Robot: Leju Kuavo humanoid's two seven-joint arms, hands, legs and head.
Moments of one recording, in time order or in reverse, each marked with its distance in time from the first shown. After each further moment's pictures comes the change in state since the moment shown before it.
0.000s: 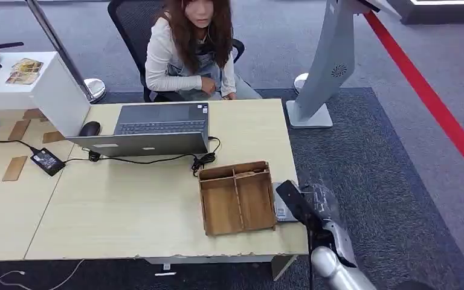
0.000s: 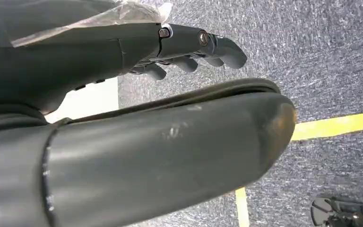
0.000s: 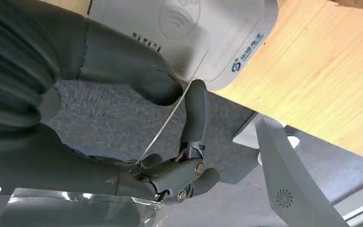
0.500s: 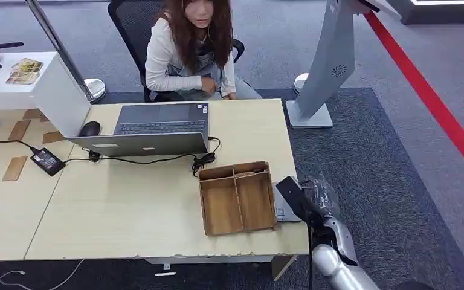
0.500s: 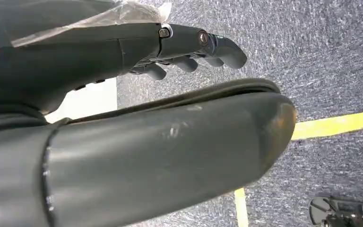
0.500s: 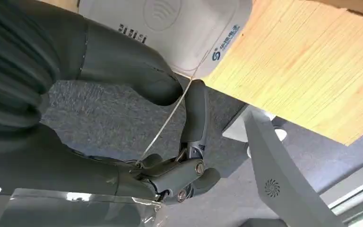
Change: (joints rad) left arm 0.000 0.000 0.000 0.000 0.000 -0.001 -0.006; right arm -0.001 -0.008 -0.004 -0.056 0.010 0.003 0.003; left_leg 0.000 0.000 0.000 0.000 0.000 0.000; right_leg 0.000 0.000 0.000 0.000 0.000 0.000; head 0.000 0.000
